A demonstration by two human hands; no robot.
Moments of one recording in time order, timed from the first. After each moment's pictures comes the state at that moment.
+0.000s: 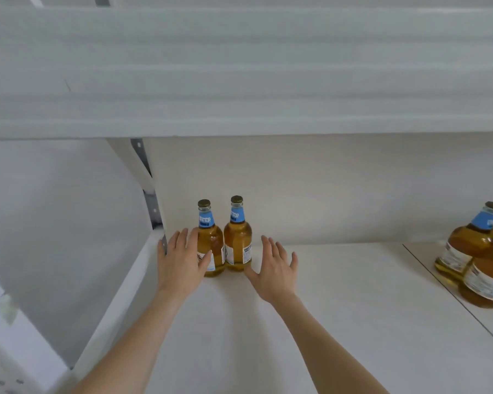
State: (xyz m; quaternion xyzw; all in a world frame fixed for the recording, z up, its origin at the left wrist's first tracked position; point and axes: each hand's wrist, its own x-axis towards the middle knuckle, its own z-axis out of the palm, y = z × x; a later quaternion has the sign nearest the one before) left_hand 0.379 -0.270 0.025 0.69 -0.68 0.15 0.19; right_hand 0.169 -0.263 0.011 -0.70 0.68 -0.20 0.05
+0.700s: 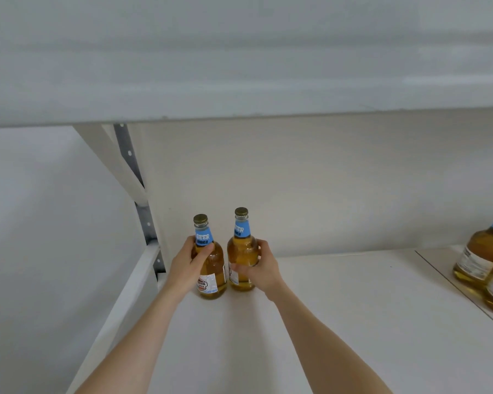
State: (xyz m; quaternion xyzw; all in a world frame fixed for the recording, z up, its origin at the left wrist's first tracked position) left_hand 0.375 -0.318 0.027 0.59 -0.57 -0.35 0.46; right_hand 0.196 -0.337 -0.005 -0.55 0.56 -0.45 0.43
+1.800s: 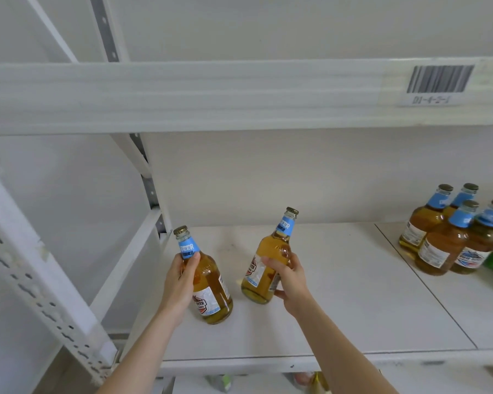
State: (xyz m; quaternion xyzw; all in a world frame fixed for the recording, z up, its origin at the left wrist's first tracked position) left_hand 0.319 -0.142 0.025 0.60 -0.41 -0.41 0.55; right_hand 0.098 -0.156 0.027 -0.30 0.51 -0.53 0.61
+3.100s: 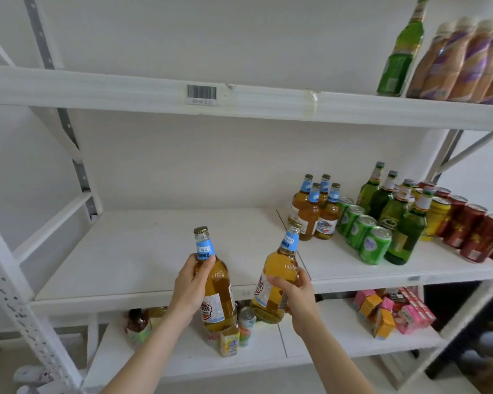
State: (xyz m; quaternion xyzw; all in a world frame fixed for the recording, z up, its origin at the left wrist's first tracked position) left_hand 0.075 0.038 0.044 0.54 -0.50 -0.45 0.51; right_hand -0.145 0.061 0.027 -0.33 0.57 -0.56 0.50
